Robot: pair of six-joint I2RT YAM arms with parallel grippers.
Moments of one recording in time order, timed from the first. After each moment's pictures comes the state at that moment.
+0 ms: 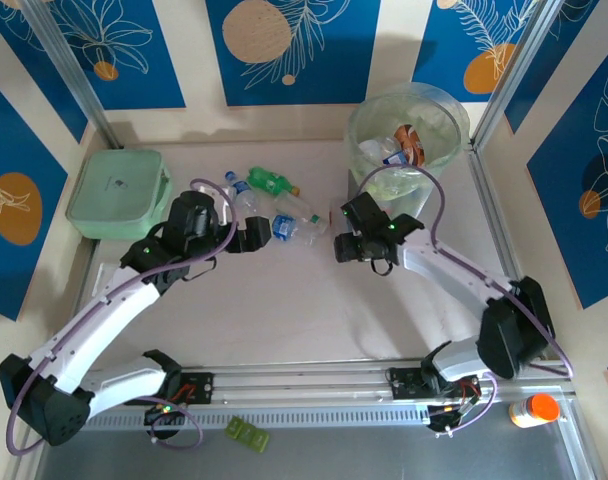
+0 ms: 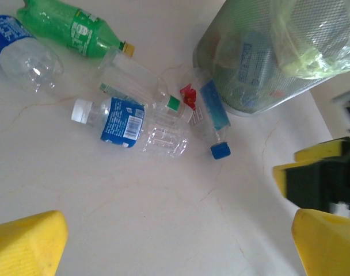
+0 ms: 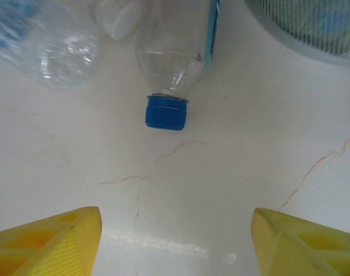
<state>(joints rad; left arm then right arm) -0.56 1.06 1.03 -0.56 0.10 -0.51 0.60 1.46 1.08 -0.77 0.15 0.42</state>
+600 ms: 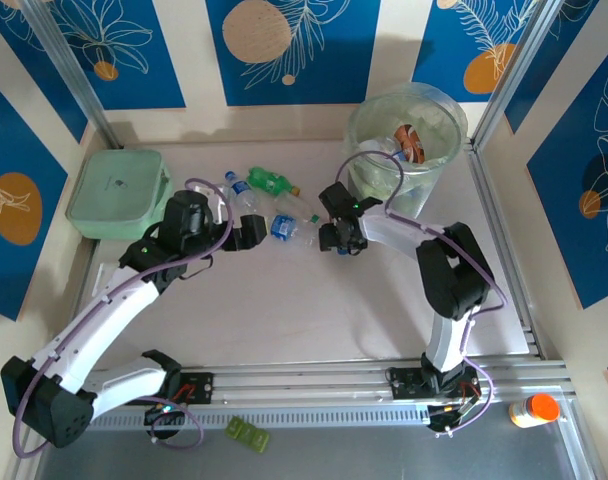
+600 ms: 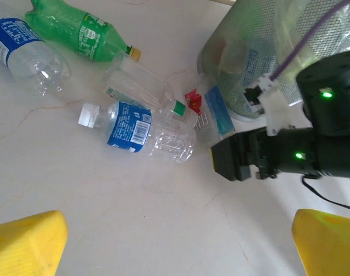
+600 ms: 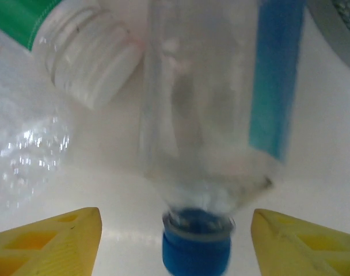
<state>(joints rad) -0.49 1.06 1.00 -0.52 0.16 -0.51 0.56 1.86 1.28 -0.66 0.12 0.45</state>
